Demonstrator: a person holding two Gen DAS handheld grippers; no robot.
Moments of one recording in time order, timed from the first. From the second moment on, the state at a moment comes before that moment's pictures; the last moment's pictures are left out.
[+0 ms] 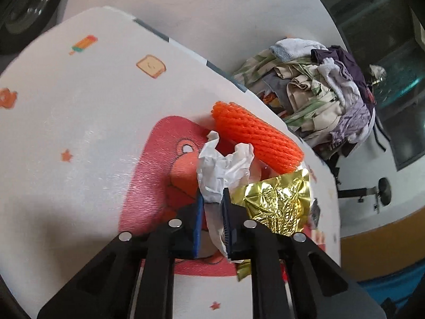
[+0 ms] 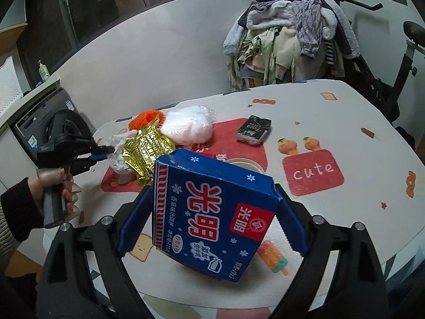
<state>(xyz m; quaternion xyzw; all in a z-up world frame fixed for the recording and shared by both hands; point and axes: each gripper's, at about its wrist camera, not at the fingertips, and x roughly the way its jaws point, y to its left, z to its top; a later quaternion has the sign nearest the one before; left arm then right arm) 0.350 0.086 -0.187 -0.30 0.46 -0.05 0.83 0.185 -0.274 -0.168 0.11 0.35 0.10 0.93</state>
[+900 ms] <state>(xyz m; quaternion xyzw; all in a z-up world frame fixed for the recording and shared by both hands) 0.238 0.074 -0.036 -0.02 0.34 -0.07 0.94 0.121 -0.252 -0.122 0.09 0.32 0.12 0.93</state>
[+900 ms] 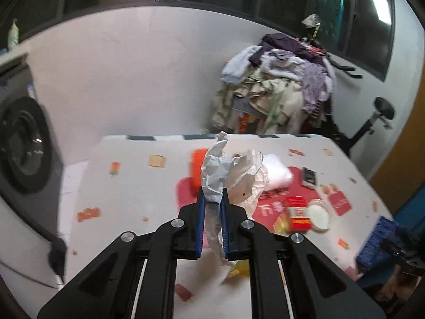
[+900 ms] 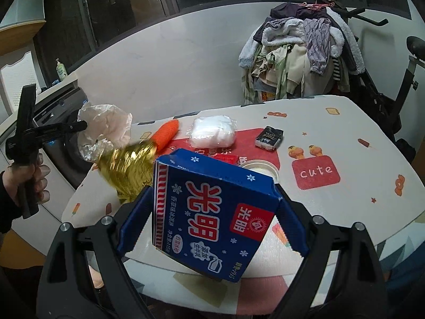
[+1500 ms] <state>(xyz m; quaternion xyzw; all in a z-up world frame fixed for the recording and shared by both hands) 0.157 0.078 -0.013 -0.02 0.34 -0.10 0.93 0.086 -0.254 -0.104 0.09 0.31 0.13 0.94</state>
